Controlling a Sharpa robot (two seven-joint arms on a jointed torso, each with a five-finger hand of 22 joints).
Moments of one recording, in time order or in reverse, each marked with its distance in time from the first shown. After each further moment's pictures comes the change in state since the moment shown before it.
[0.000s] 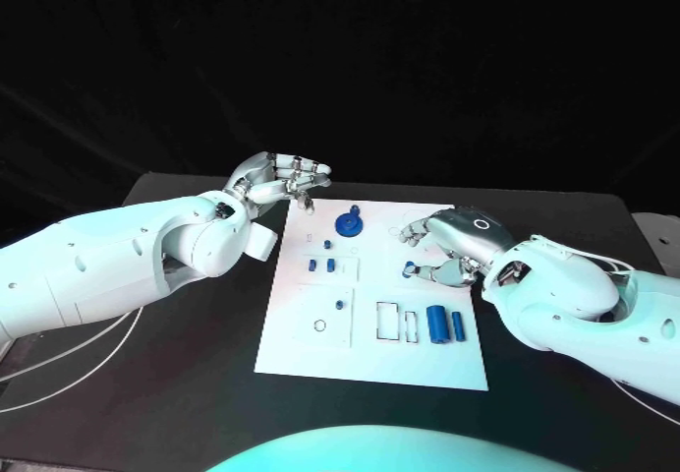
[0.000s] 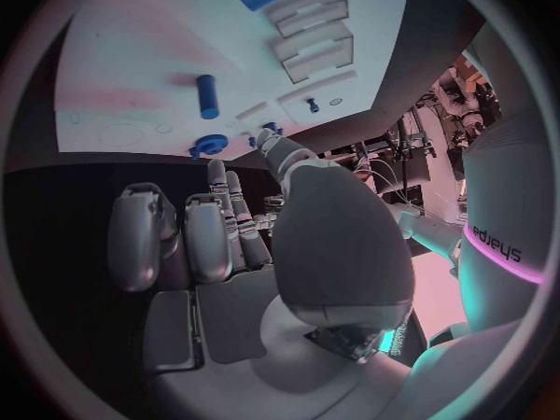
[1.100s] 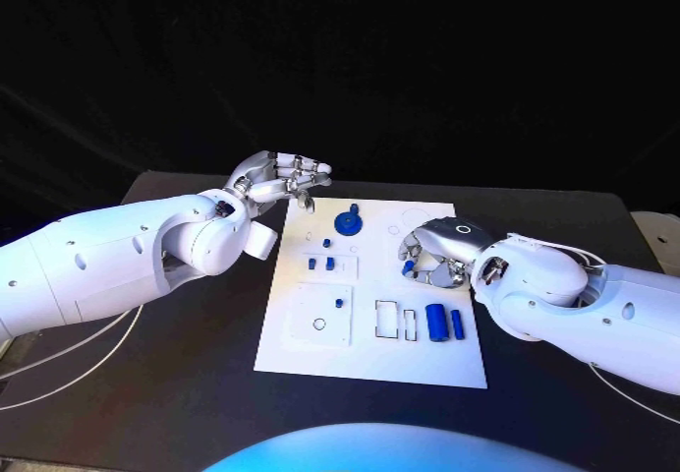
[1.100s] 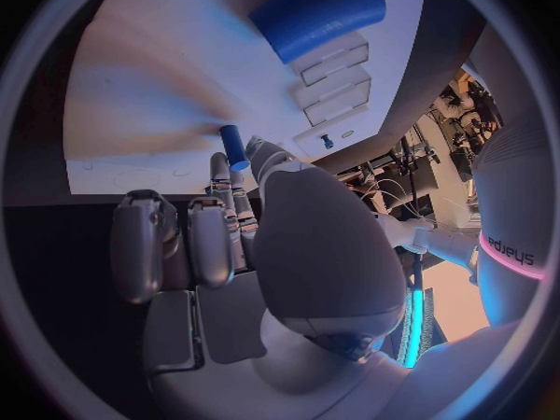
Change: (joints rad) left arm 0.000 0.001 0.000 -0.003 0.000 0.013 -0.004; left_hand 0.000 0.000 0.000 0.000 0.000 0.000 0.000 0.000 0.000 0.000 0.000 0.004 0.001 0.000 0.000 0.000 -0.001 0.000 -0.003 0.003 -0.004 -0.001; right arm -0.008 0.083 -0.016 -0.121 0.051 0.129 0.027; right_hand 0.124 0.043 0.026 0.087 0.018 0.100 -0.003 0.014 -0.013 0.109 -0.025 0.076 -0.043 0.014 -0.018 0.041 0.033 0.000 0.024 -0.020 0.088 0.001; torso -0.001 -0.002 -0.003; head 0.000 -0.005
